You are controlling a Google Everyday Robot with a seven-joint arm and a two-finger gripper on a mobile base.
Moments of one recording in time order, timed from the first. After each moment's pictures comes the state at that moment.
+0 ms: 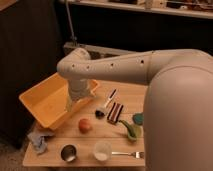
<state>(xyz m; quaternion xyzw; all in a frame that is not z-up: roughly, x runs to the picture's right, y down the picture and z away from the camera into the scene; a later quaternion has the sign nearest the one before) -0.118 0.079 0.716 -0.29 0.15 0.50 0.80</state>
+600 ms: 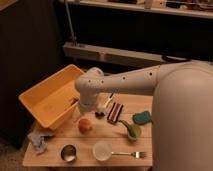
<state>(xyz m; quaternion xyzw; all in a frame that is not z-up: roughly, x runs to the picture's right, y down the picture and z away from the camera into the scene) -0.107 0.141 0.757 -0.35 0.11 0.50 0.79</state>
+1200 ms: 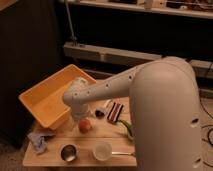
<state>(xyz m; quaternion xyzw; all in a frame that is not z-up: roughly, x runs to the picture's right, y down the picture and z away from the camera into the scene) -0.133 0.176 0.779 -0.30 0.14 0.46 0.82</state>
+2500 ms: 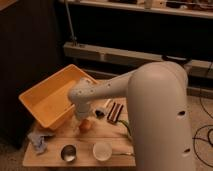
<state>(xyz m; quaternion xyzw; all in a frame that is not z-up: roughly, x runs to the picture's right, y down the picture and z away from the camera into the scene) -0.123 0.182 0.809 -0.34 0.13 0.42 0.83</state>
